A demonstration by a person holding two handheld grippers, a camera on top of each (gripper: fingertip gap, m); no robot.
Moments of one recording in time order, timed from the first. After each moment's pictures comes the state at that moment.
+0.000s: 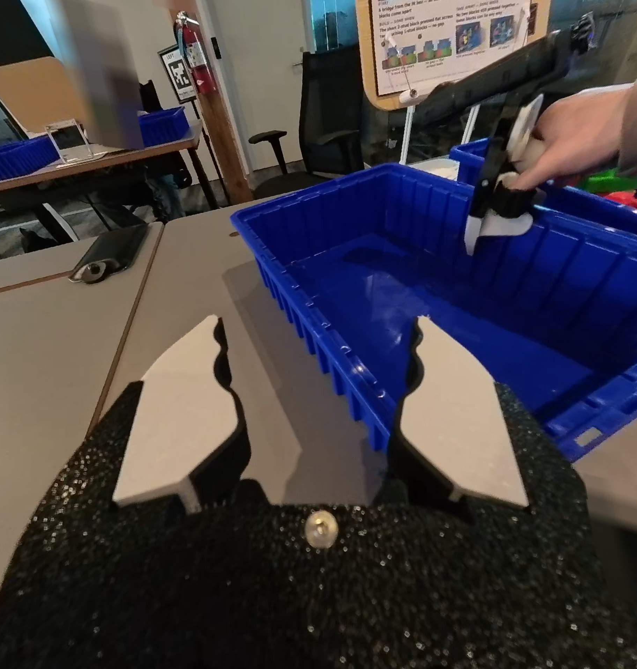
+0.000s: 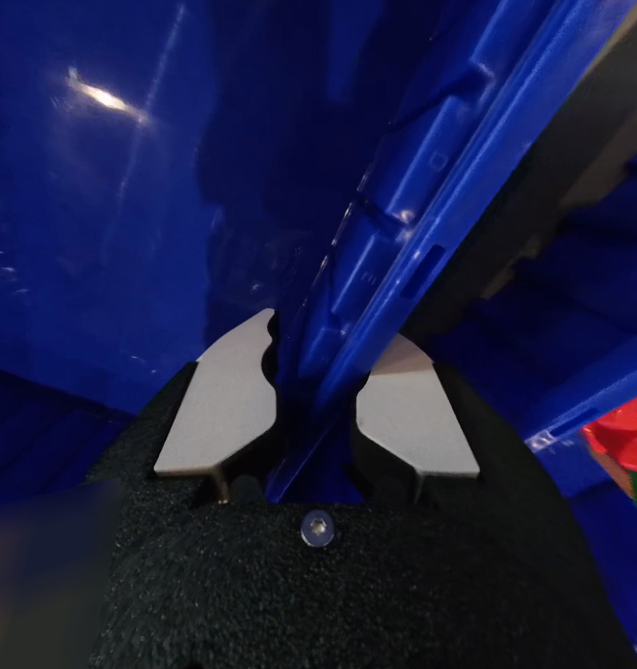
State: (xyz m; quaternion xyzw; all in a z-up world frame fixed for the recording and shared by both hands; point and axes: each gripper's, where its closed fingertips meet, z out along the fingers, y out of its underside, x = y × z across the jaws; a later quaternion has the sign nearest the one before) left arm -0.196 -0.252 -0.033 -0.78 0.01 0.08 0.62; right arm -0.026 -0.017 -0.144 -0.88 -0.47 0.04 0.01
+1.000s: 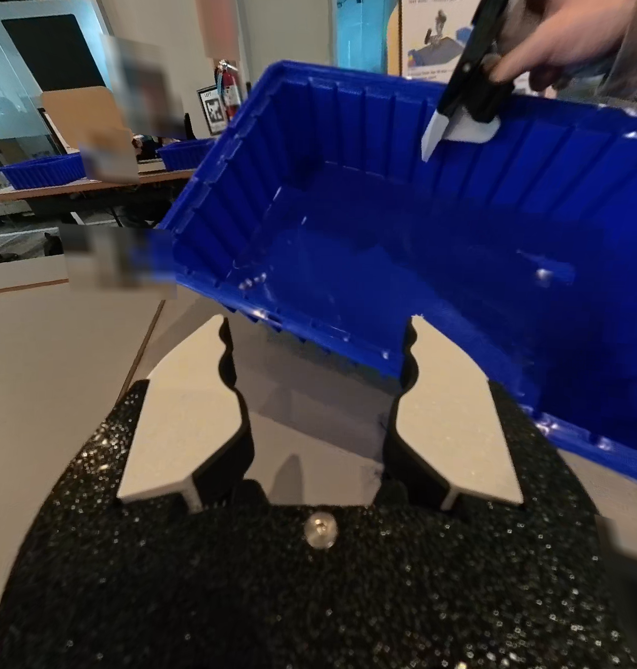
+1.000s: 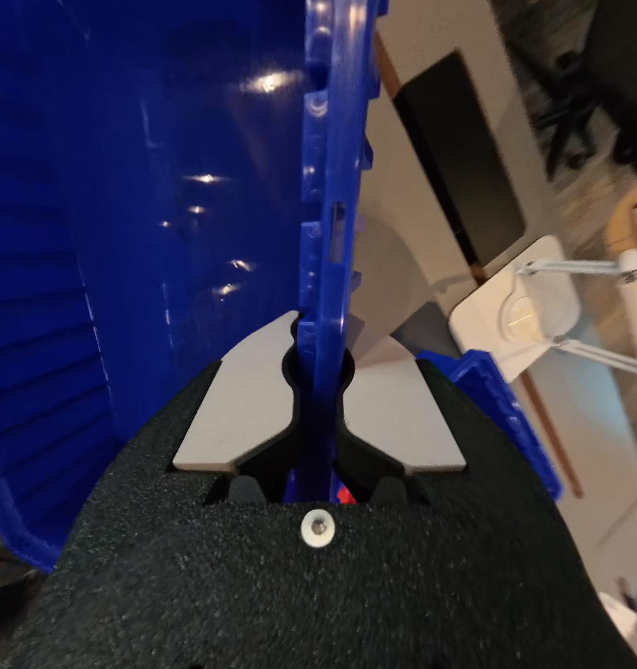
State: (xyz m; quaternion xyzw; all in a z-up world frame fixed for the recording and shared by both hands) left arm -0.217 -0.265 -0.018 -0.74 -0.03 0.08 0.66; right arm -0.137 -0.004 0.015 -0.76 -0.61 0.01 0.25
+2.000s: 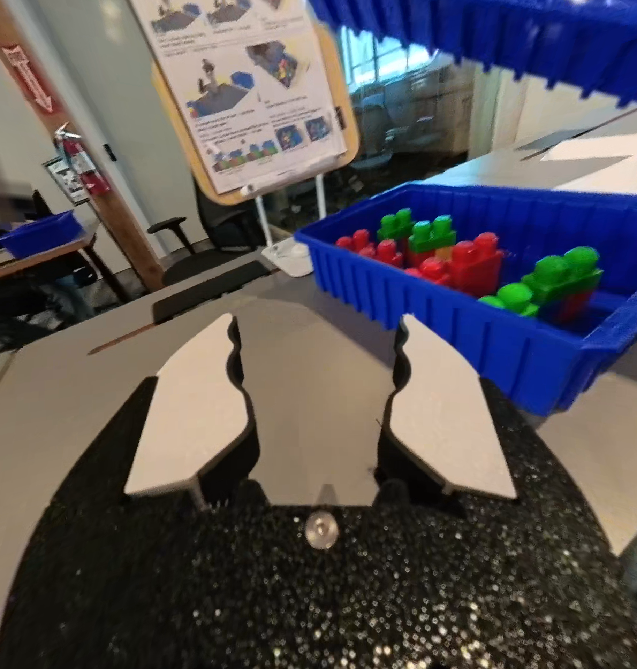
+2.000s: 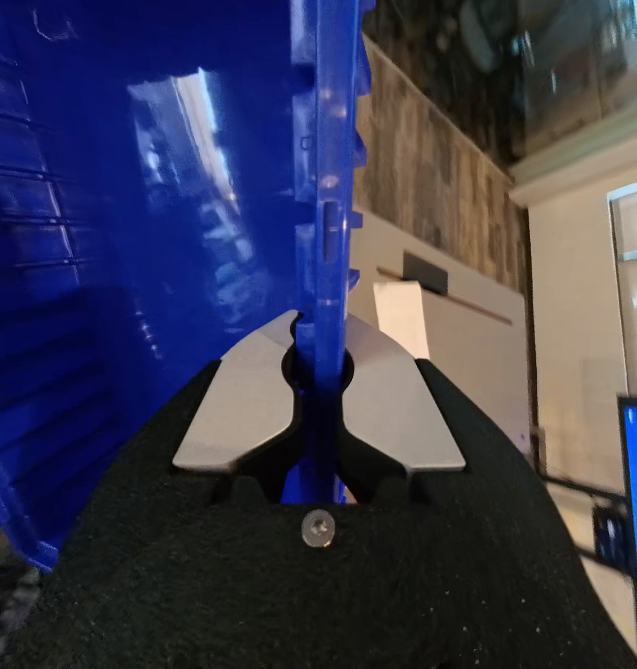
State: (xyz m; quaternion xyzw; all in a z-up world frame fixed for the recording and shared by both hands) left arm -0.029 -0.165 -0.014 -0.72 0.14 0.01 0.68; right arm 0.347 0.119 0.267 -0.86 -0.29 -0.21 0.37
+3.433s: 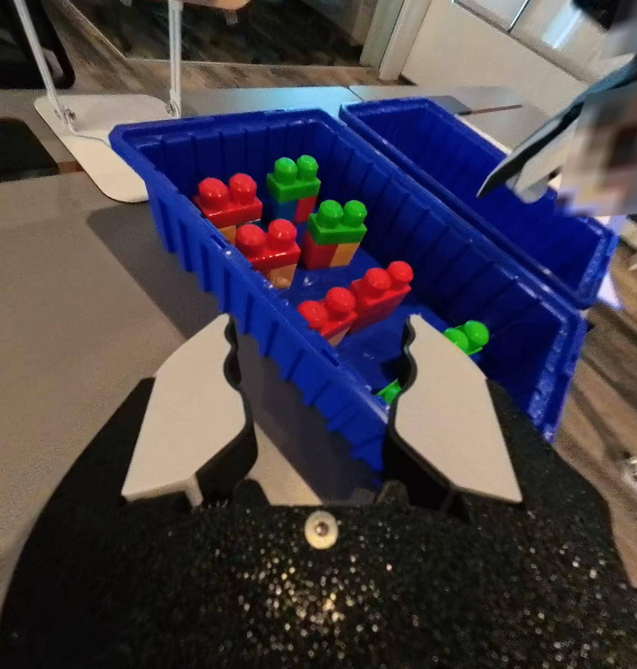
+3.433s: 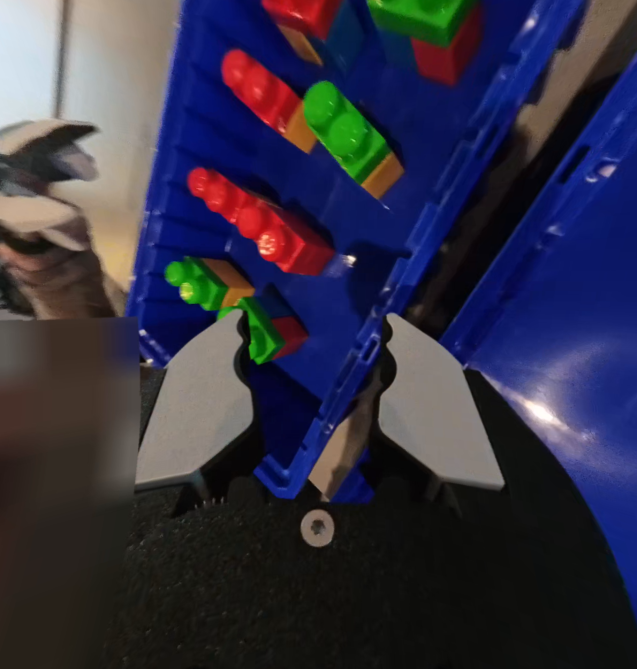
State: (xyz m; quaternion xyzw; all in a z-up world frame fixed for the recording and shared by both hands) left arm 0.056 -0.045 -0.040 -0.83 0.09 -0.24 0.49; right arm 0.290 0.044 -0.046 -0.88 -0.33 0.32 0.08
